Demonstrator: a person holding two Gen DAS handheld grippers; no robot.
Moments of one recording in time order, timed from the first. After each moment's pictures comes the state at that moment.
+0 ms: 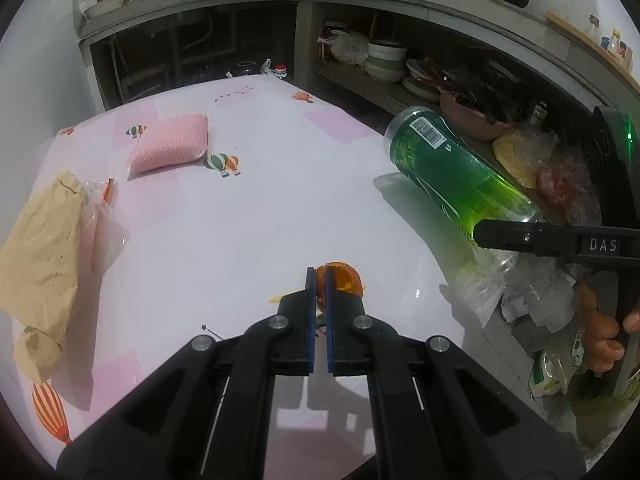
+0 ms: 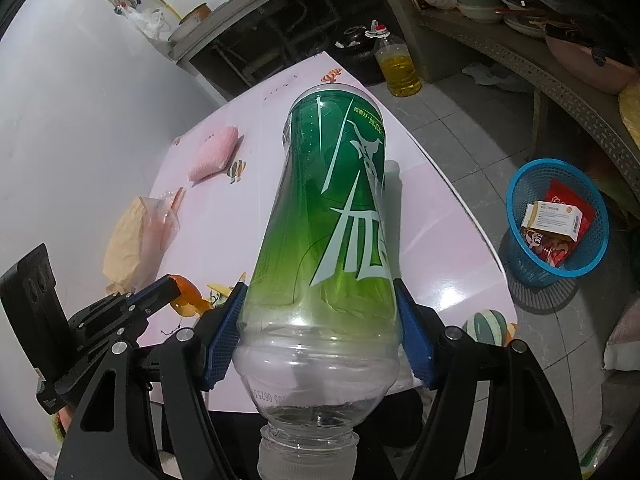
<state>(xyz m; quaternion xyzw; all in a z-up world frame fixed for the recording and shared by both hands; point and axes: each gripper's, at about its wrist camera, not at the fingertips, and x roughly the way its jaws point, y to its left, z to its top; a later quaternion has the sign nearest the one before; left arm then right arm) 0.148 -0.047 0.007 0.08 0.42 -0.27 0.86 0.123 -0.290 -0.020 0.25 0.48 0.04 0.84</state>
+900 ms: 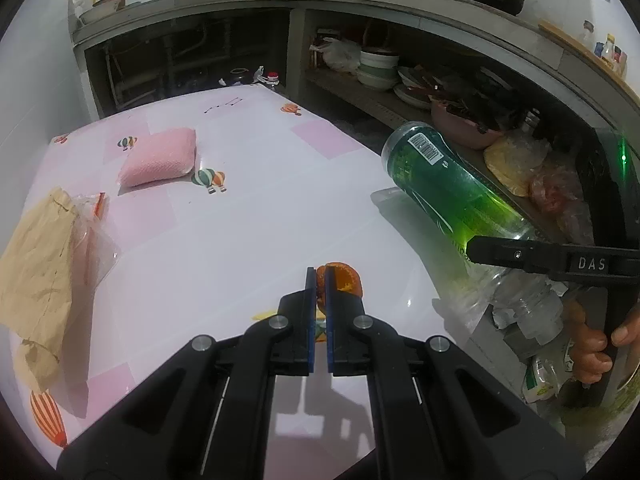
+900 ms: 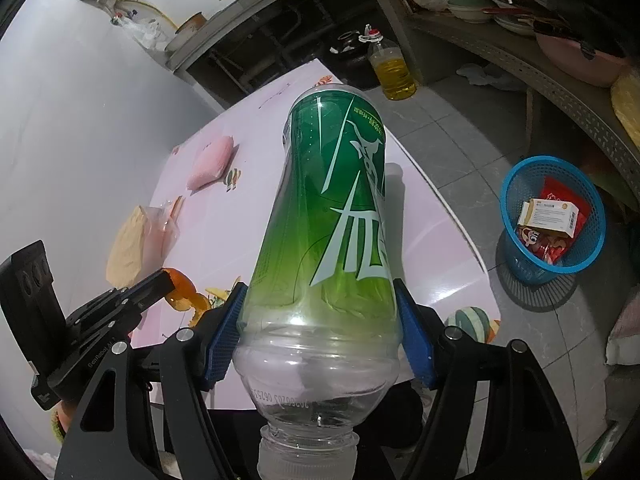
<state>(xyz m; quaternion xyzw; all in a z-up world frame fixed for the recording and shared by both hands) 0.150 -0.057 0.017 0.08 0.41 -0.29 0.86 0.116 -0.297 -0.019 0.27 0.47 0.03 0.84</state>
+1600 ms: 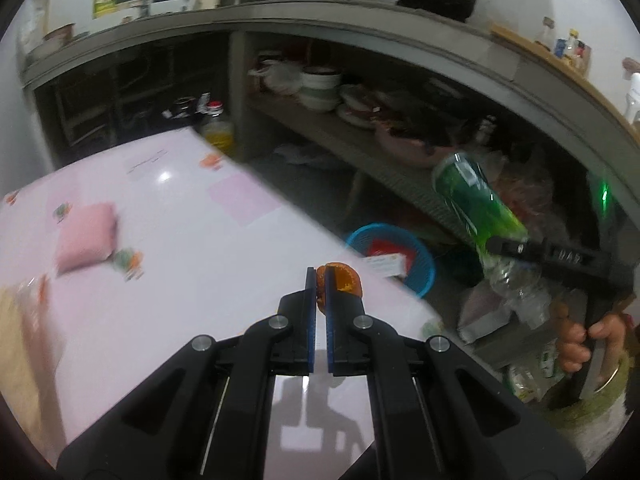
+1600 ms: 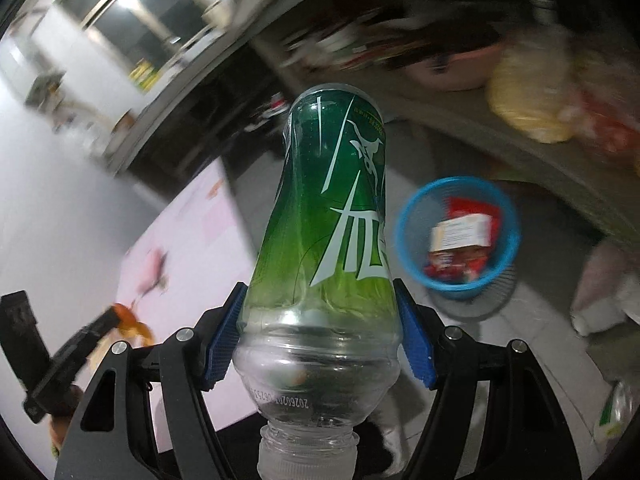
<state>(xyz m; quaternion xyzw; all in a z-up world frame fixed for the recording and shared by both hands) 0.169 -0.153 0.057 0.08 0.38 -0.37 0.84 0.046 -0.440 -0.008 0.35 0.38 -0.14 0.85</state>
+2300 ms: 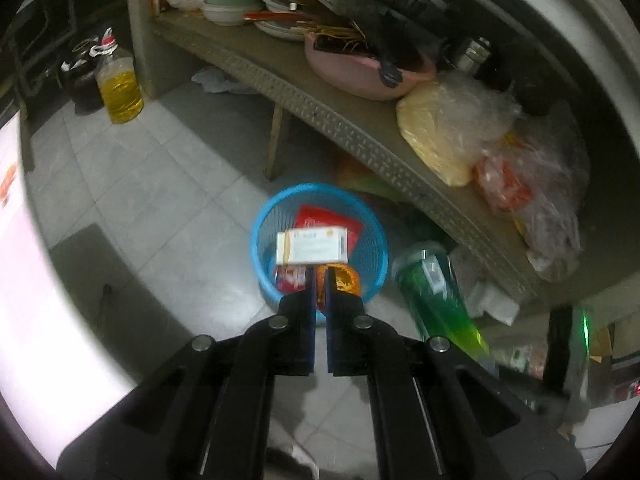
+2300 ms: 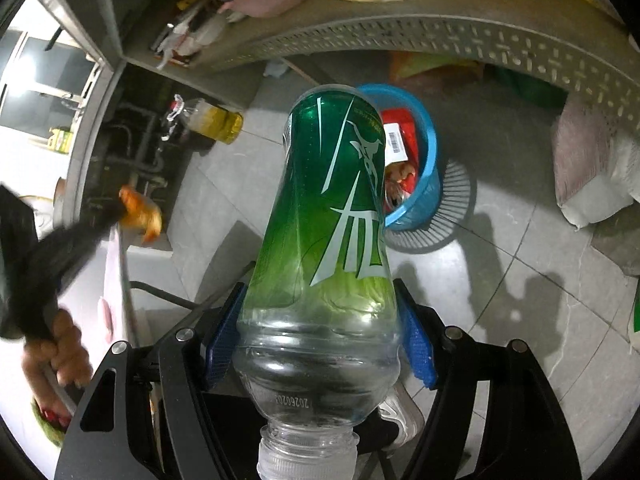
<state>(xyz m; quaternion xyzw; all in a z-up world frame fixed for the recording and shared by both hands) 0.251 -0.407 -0.049 0.13 0.51 -0.43 0.73 0.021 -0.527 -0.151 0.50 0.43 -0.19 0.73</state>
